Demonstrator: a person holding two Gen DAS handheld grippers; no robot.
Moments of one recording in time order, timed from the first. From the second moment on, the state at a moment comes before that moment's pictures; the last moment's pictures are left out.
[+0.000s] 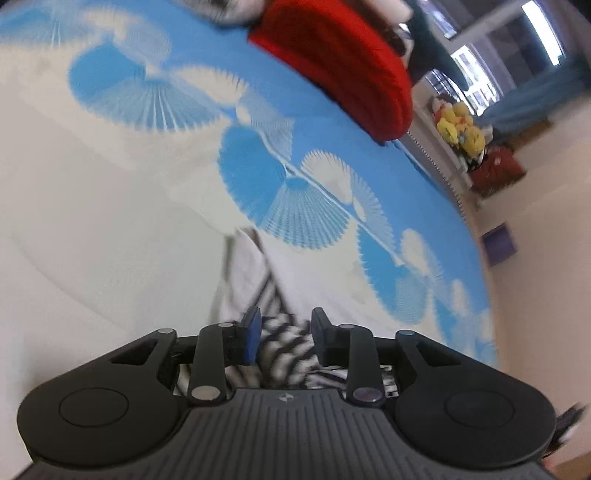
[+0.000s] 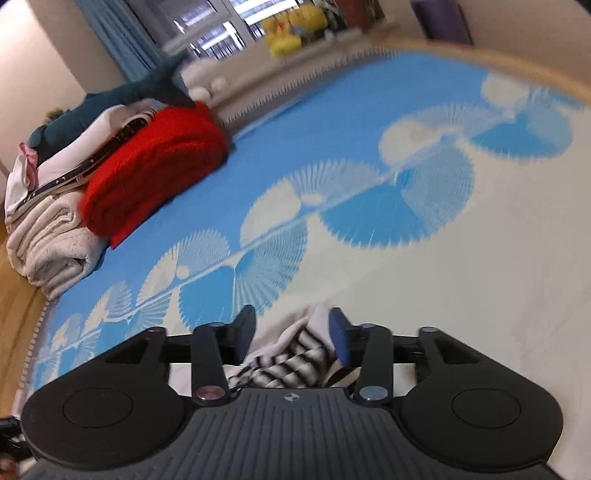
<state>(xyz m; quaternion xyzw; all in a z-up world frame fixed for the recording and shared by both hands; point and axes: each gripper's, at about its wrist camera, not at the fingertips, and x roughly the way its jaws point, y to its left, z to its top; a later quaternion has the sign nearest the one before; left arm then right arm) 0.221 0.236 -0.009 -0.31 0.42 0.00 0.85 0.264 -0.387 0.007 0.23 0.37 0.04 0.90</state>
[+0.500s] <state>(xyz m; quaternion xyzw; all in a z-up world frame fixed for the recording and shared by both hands) 0.209 0.145 -0.052 0.00 0.50 -0.05 0.87 0.217 -0.346 -0.026 0.00 0.42 0.11 0.90</state>
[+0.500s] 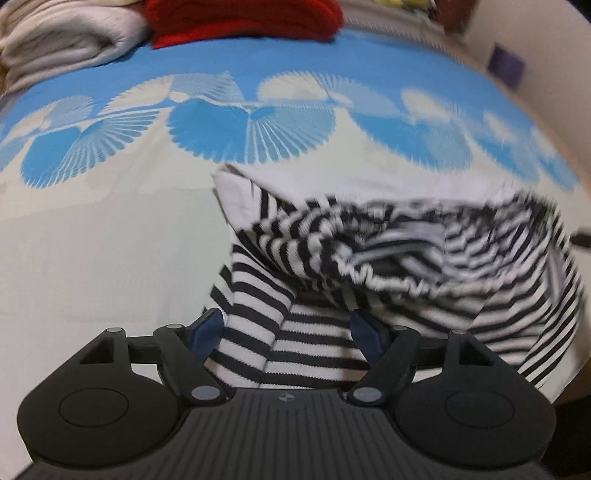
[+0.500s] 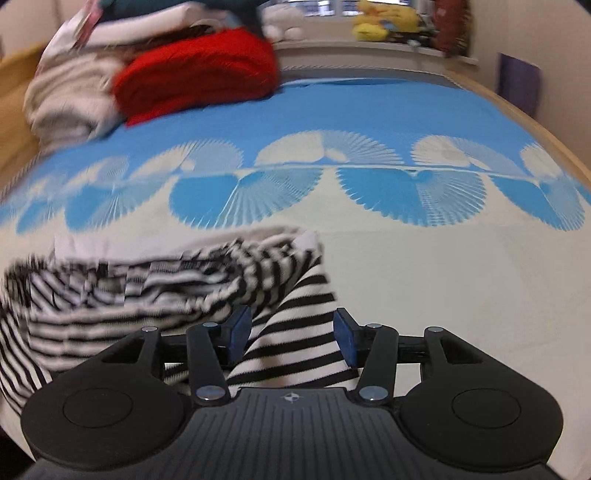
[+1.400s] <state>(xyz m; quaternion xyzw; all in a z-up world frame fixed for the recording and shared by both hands) 0.304 0.162 -0.032 -0.09 0.36 0.08 0.92 0.307 -0.288 -0.023 -0.08 0.32 0.10 0.94</state>
